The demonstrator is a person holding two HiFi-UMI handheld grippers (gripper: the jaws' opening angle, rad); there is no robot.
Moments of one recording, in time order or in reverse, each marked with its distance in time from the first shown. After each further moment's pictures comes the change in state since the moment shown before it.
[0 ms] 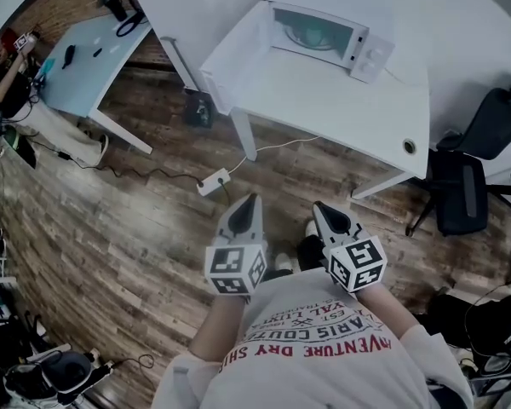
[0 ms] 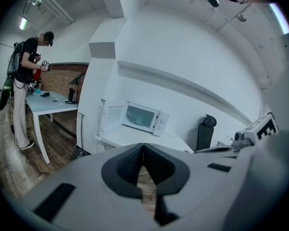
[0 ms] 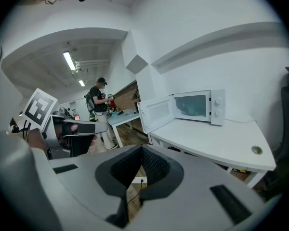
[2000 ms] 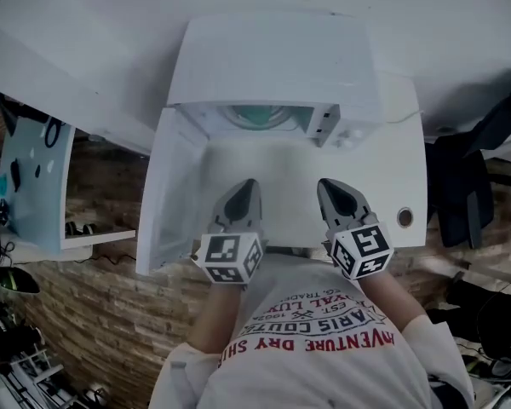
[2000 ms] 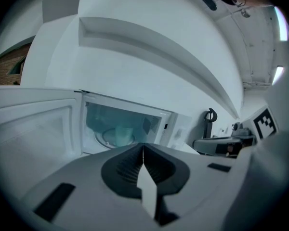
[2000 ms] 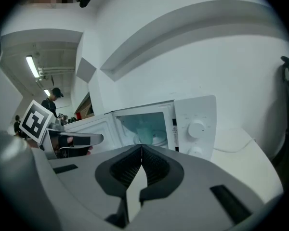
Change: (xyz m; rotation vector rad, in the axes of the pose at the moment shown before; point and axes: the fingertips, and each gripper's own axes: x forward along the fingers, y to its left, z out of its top) left arm 0.431 0.002 0.136 0.138 0.098 -0.272; right arm 0.209 -0.337 0.156 0.152 -0.116 -0.298
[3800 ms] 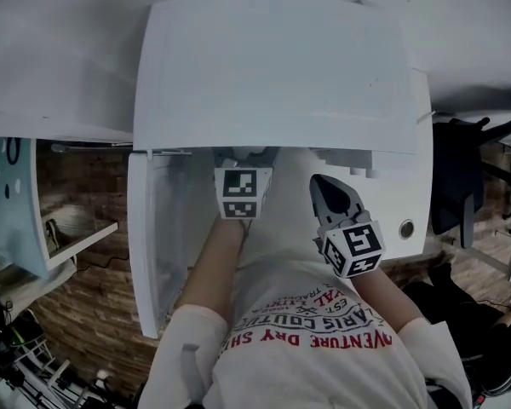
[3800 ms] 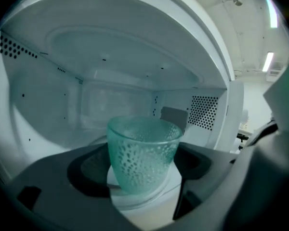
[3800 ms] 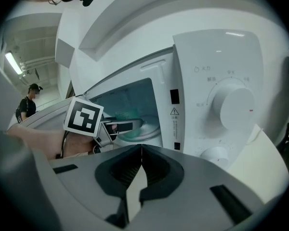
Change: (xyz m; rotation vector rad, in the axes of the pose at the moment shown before) left arm 0.222 0.068 0.006 0.169 0.012 -0.077; right arm 0.110 -0.045 -0.030 0.055 0.184 -0.084
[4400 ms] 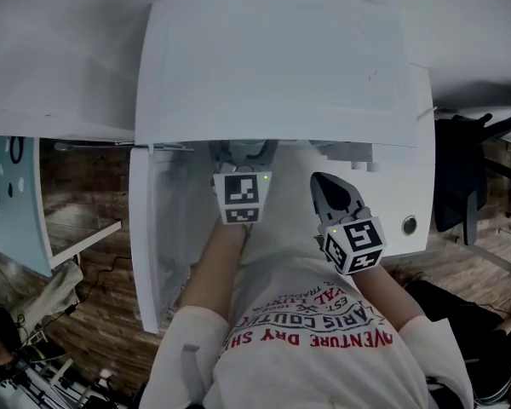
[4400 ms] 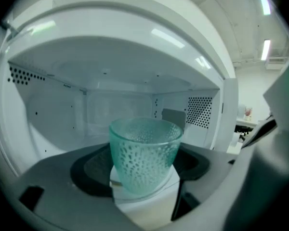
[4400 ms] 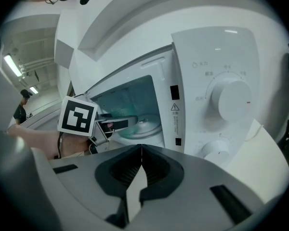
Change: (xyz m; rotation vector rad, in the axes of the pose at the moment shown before) left arm -0.021 0.003 0.007 0.075 -0.020 0.060; right arm -0.003 0.004 -0.007 0.016 0.016 0.008
